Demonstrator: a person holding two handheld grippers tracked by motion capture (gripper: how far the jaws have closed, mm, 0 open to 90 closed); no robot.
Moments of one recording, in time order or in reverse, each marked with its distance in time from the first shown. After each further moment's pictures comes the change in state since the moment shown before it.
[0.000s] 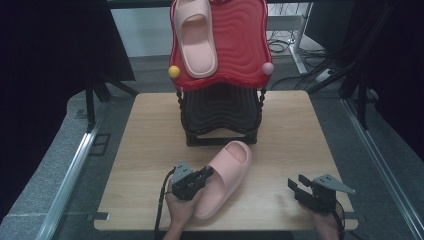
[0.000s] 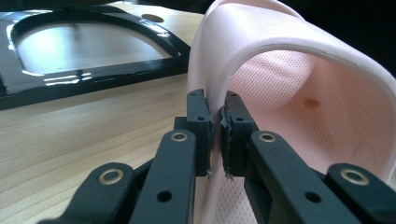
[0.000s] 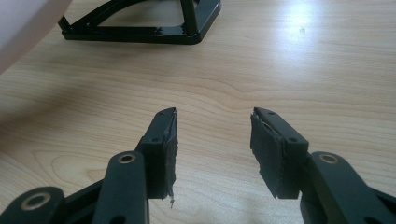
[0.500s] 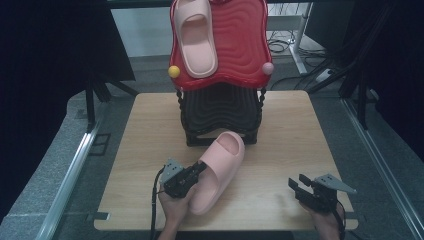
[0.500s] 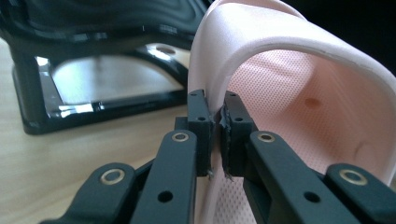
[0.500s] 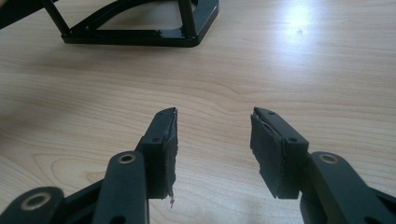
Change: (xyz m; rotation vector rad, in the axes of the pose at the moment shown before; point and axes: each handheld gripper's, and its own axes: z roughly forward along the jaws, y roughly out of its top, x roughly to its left) left arm 0.002 0.019 -0.022 -0.114 0.028 -0.009; right arm -0.002 0.001 -0.001 -0.008 -0.001 0.011
